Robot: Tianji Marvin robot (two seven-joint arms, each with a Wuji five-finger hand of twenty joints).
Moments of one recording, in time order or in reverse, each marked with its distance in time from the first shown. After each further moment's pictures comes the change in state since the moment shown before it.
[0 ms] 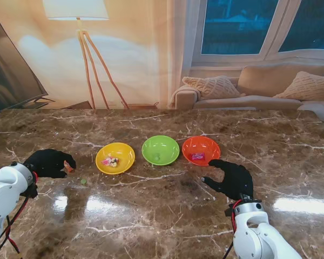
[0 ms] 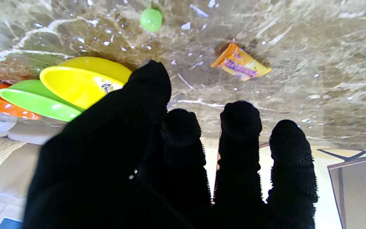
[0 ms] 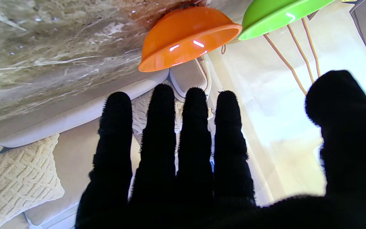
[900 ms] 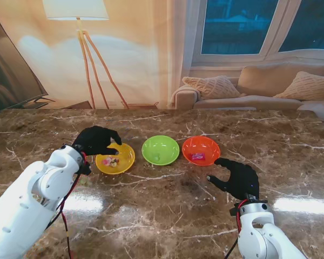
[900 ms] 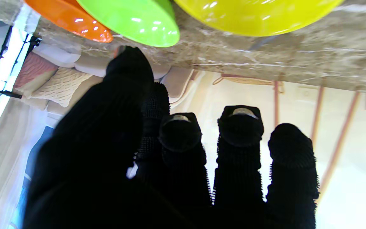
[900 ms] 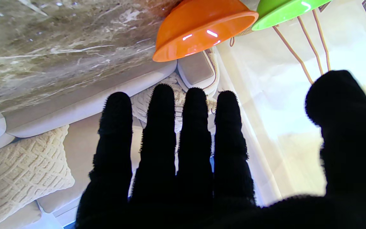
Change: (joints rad) left arm -0.215 -0.080 0.348 0.039 -0.101 0.113 0.276; right arm -0.014 -0.003 0.041 0.005 -0.004 -0.017 -0.019; left_hand 0.000 0.000 -0.210 -0.009 0.105 0.024 0.104 -0.061 0.080 0.000 0.083 0.000 0.100 -0.013 0.145 -0.024 0.109 0.000 0.127 0.000; right_hand 0.000 0.000 0.000 0.000 0.000 0.000 0.000 0.000 0.000 0.000 0.000 0.000 0.000 0.000 0.000 0.000 0.000 0.000 -0.003 0.000
